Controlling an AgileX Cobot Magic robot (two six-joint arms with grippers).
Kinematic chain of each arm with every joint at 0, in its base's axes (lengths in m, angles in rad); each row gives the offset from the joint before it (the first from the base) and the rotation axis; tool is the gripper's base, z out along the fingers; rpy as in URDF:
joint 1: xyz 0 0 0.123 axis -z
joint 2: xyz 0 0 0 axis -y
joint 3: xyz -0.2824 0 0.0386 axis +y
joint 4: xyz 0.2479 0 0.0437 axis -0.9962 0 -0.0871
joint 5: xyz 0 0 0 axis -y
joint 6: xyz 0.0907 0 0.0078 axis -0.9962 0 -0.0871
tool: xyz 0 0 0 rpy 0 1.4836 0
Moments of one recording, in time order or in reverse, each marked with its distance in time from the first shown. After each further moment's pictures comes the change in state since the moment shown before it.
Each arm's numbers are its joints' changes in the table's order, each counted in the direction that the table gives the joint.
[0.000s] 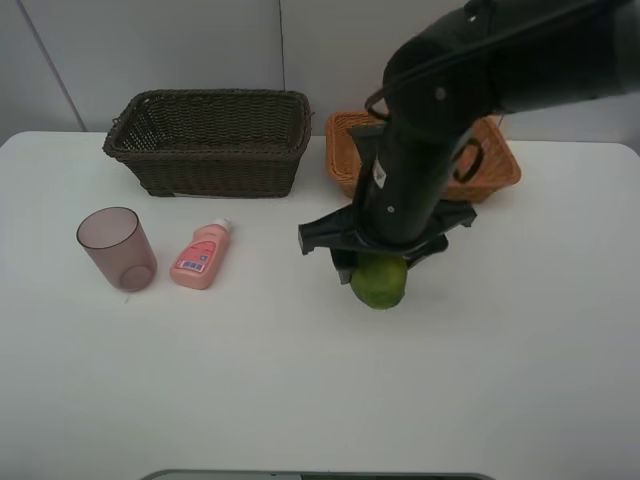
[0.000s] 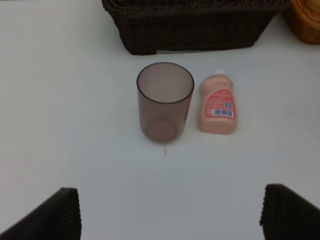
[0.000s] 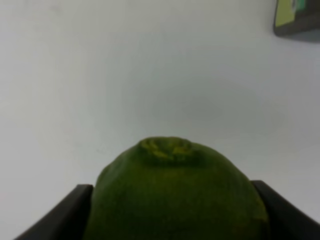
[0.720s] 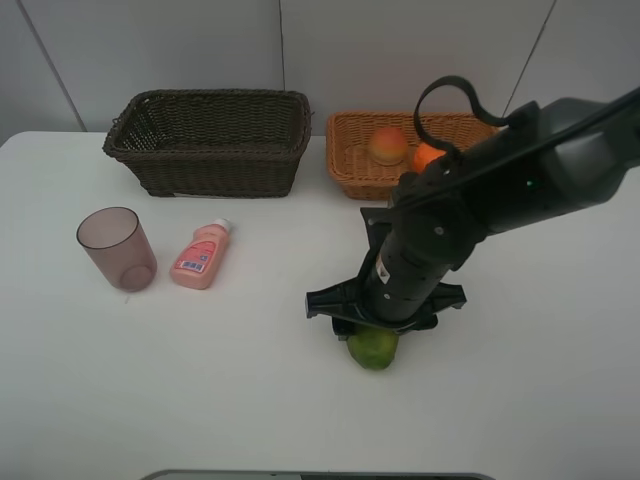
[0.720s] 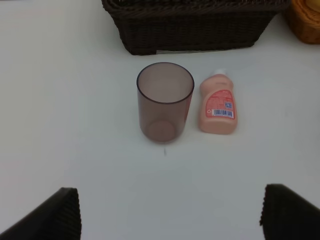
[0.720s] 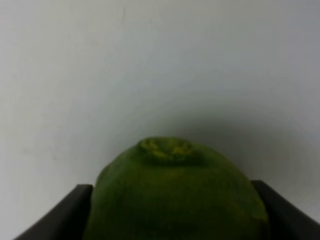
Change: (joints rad) left arm 0.000 0.000 0.000 0.000 0.000 0.000; right arm -0.018 -0.102 0.252 0.010 0.373 -0.180
